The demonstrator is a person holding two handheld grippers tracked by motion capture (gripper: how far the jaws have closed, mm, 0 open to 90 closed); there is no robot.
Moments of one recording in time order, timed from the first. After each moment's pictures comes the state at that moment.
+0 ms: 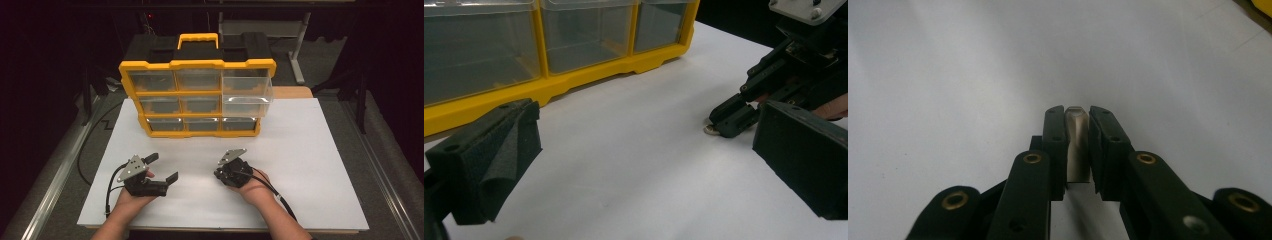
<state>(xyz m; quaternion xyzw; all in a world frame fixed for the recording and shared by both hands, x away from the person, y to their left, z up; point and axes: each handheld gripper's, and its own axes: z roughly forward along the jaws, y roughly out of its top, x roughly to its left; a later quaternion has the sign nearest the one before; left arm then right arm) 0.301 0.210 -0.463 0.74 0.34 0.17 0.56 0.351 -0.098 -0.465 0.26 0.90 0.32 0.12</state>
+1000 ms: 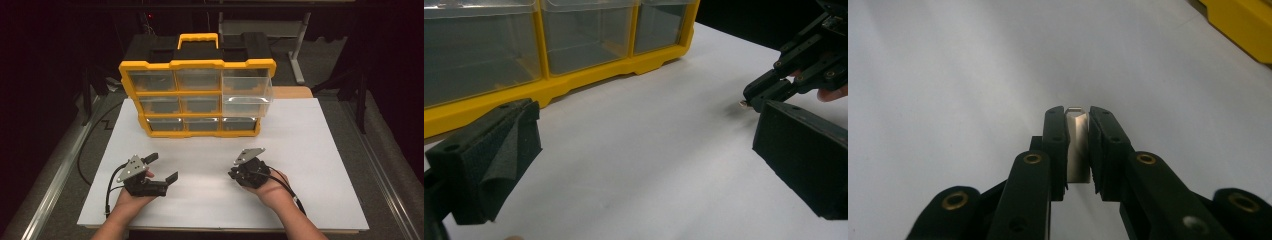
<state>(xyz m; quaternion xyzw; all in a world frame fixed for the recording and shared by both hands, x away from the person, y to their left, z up) 0.300 0.211 -0.463 0.74 0.34 0.17 0.56 0.339 -0.139 -0.440 0.26 0.90 0.31 0.13</state>
